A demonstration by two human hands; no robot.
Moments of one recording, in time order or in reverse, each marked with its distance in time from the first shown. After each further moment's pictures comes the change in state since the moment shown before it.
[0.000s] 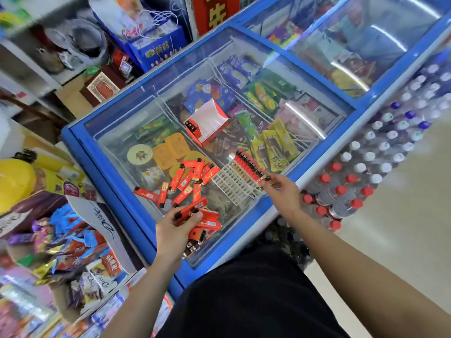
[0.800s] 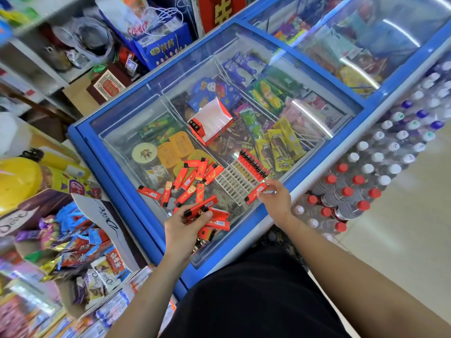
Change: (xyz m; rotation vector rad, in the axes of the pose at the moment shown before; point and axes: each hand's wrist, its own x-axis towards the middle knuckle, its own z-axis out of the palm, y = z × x) left_hand -0.006 0.010 0.014 0.033 -0.027 0.004; right_hand 0.000 0.014 0.034 0.126 -0.011 0.205
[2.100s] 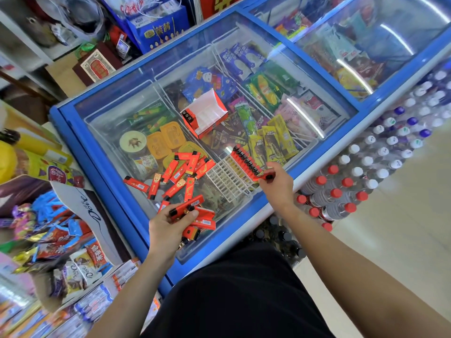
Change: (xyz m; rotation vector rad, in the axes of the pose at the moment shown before) left_hand 0.005 -0.015 -0.005 -0.021 0.024 -0.056; right_hand 0.016 -0.029 -0.028 -0.278 0.012 -0.225
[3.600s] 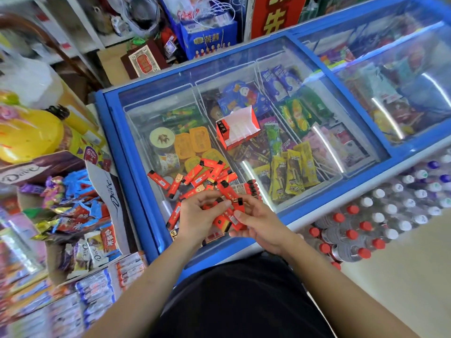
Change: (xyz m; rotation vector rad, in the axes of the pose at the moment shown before) left_hand 0.005 0.048 0.034 -0.039 0.018 0.160; right_hand -0.064 -0.085 0.019 0.633 -0.894 0.220
